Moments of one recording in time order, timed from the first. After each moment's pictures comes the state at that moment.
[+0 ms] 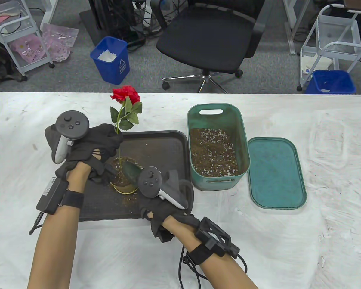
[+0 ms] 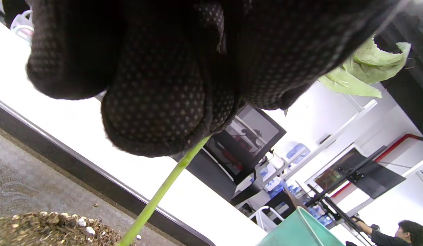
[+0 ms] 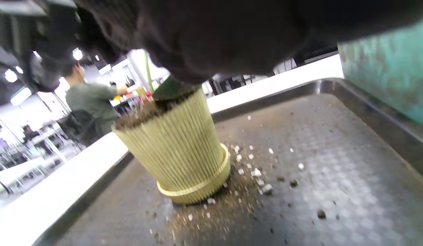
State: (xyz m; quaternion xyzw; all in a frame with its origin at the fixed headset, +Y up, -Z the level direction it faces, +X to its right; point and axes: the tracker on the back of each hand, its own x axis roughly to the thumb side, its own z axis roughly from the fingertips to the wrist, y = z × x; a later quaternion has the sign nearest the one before) left_hand -0.281 -0.600 -0.353 -0.02 0.02 0.34 0.94; right_hand -0.060 -0.647 -0.237 0.15 0.07 0.96 0.24
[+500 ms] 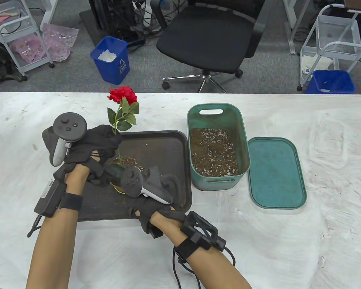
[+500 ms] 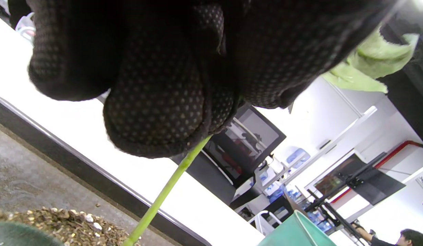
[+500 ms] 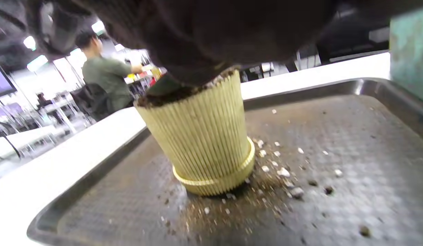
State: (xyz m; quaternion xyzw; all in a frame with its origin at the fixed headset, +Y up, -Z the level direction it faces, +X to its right) left_hand -0.284 -0.600 -0.344 -0.02 0.02 0.35 0.93; right_hand -0.106 -0.651 -0.253 0.17 0.13 0.96 0.16
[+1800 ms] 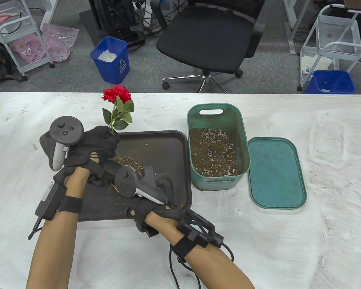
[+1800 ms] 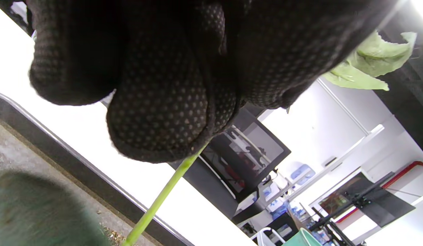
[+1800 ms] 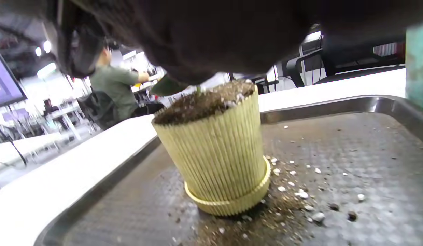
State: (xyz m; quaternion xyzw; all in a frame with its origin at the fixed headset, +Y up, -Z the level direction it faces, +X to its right) left_hand -0.290 -0.602 -0.338 0.01 0.05 0.37 0.93; right_hand -0.122 -0.641 -0.248 0.18 0.09 0.97 0.14
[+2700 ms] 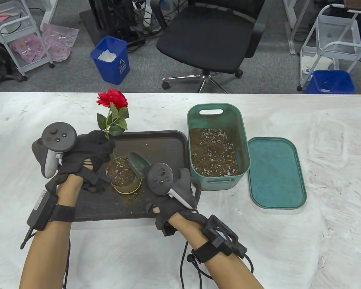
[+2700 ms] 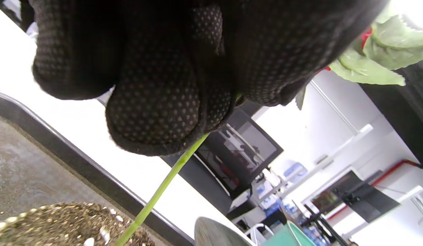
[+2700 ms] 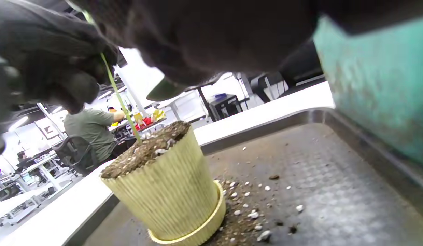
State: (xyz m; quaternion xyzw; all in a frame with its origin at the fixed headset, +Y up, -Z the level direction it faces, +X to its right) left_hand -0.298 -0.594 -0.315 0.00 0.02 0.37 0.93; right_hand -0.054 -0.639 -0.254 0.11 0.06 0.96 0.25
